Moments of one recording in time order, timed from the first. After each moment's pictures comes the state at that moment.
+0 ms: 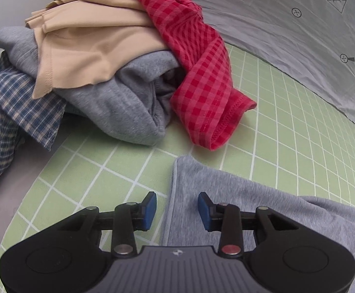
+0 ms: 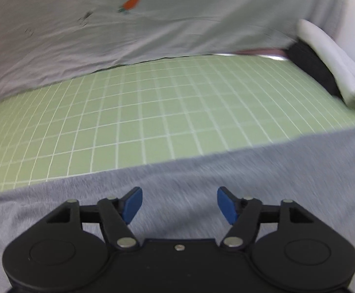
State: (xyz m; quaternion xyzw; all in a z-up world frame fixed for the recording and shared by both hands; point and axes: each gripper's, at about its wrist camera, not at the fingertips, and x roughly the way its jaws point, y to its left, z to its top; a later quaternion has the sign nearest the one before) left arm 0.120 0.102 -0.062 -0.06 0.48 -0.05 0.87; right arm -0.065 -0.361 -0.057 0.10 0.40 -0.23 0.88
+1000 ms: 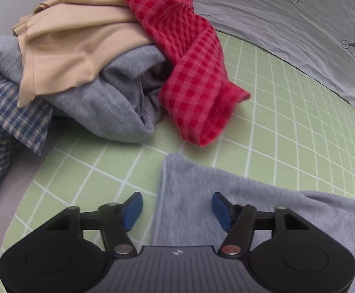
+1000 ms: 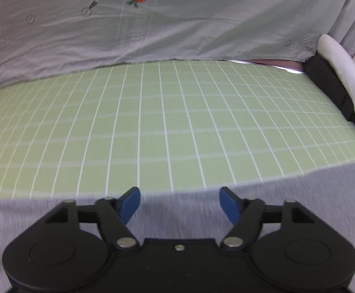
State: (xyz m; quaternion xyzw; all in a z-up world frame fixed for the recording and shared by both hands) left arm 0.120 0.085 -0.062 -0.03 0.50 -0.05 0.87; right arm -0.036 -0.378 -0.064 0.07 0.42 -0.22 0.88
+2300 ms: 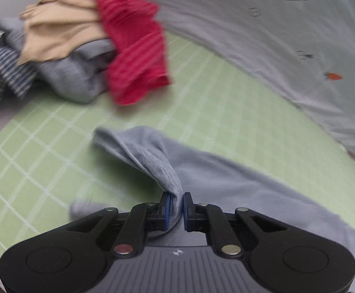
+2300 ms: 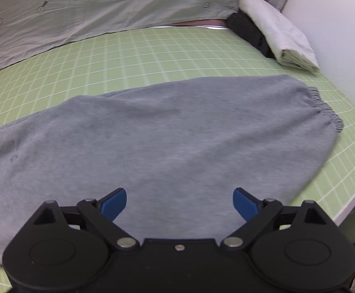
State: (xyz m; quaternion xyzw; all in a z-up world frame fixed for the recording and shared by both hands) left arm 0.031 -0.003 -0.019 -0.12 0.47 -0.09 0.87; right arm -0.217 -0.414 -0.054 0.11 0.44 -0.30 0.84
